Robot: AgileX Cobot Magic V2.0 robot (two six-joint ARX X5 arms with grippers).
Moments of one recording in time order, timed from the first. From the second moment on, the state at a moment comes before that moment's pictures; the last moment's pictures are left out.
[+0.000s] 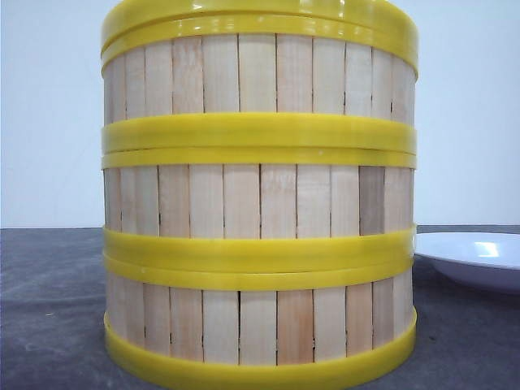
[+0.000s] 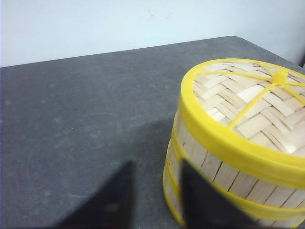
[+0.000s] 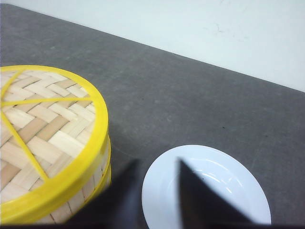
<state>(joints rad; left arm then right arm) -0.54 0.30 0.69 -0.65 -0.02 -0.07 0.94 0.59 0.91 -0.73 0.55 0.17</state>
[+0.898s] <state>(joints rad) -0.54 0.30 0.69 -0.65 -0.02 -0.07 0.94 0.59 0.91 -0.71 0.55 0.17</state>
